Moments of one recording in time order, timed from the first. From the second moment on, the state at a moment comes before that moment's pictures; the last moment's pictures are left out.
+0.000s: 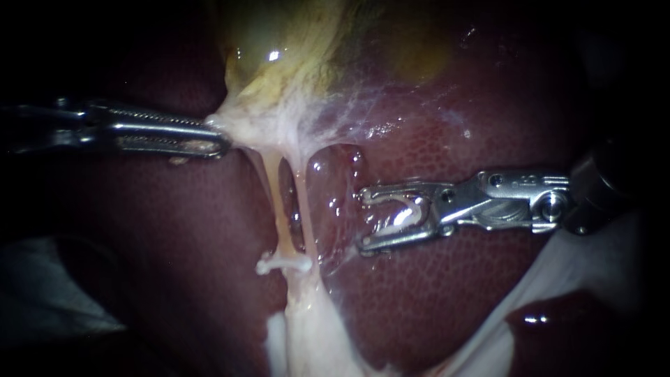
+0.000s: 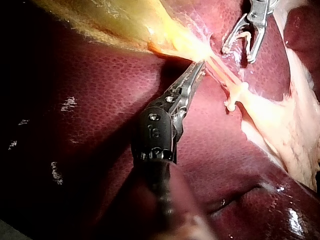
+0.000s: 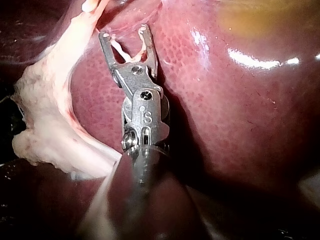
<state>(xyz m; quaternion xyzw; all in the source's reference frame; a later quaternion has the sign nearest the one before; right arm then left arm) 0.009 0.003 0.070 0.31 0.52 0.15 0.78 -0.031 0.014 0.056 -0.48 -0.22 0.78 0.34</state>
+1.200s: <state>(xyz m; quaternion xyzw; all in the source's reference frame) 0.017 0.000 0.063 0.33 0.52 0.17 0.77 -0.031 0.014 0.059 -0.48 -0.22 0.78 0.34</state>
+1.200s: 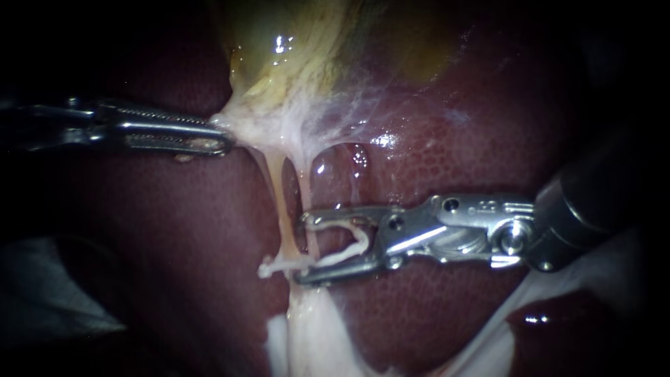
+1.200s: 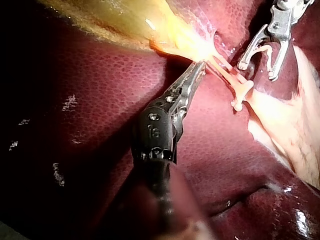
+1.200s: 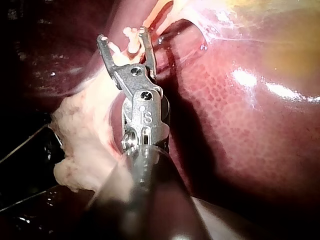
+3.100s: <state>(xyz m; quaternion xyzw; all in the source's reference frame) 0.025 -0.004 0.064 0.38 0.55 0.16 0.73 -0.032 0.014 0.058 -0.48 -0.22 0.78 0.34</state>
